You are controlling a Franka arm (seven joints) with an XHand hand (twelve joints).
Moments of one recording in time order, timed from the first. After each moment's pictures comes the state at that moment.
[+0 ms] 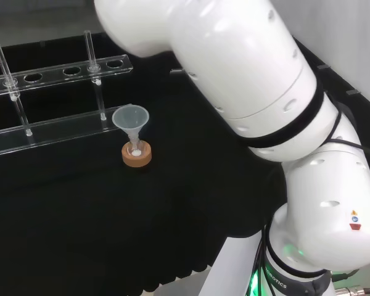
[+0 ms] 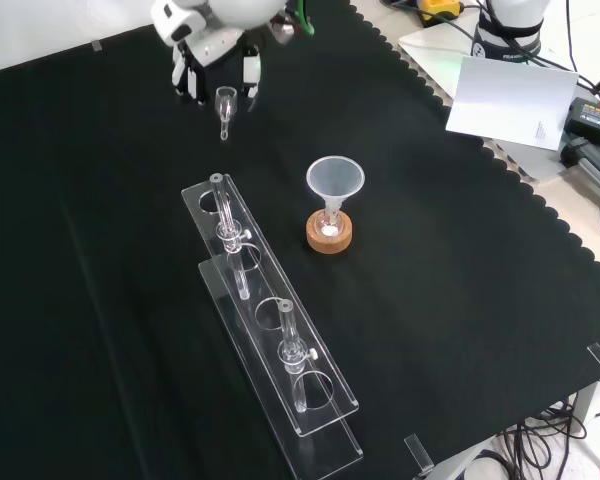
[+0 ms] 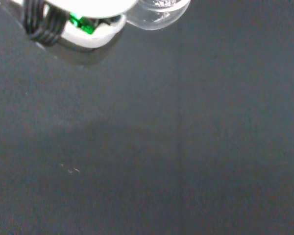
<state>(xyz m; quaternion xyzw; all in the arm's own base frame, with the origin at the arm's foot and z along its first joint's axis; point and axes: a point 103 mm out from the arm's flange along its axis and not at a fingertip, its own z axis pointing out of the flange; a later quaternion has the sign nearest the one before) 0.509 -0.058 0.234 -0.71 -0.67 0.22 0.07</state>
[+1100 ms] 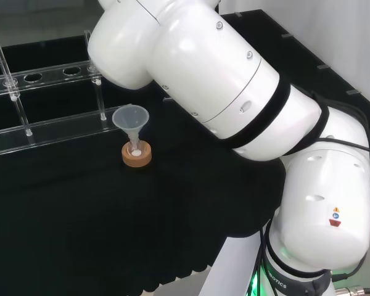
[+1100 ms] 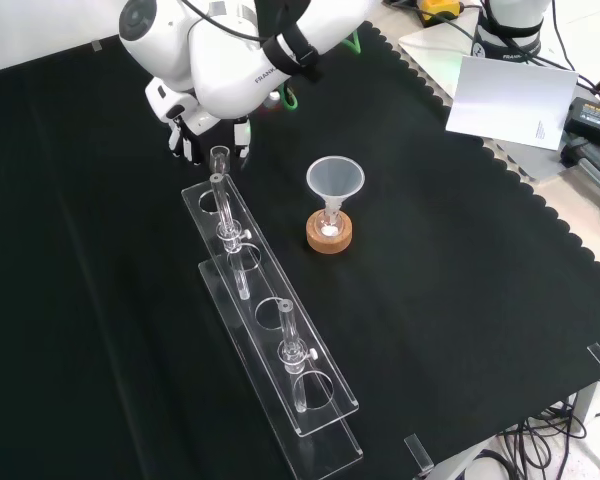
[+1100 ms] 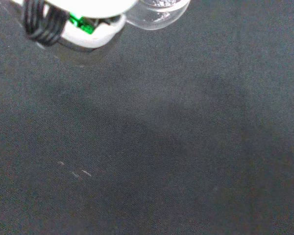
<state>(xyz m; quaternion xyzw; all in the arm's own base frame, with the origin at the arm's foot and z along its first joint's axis) 0.546 -0.045 0.132 -0.70 -0.67 0.24 0.07</state>
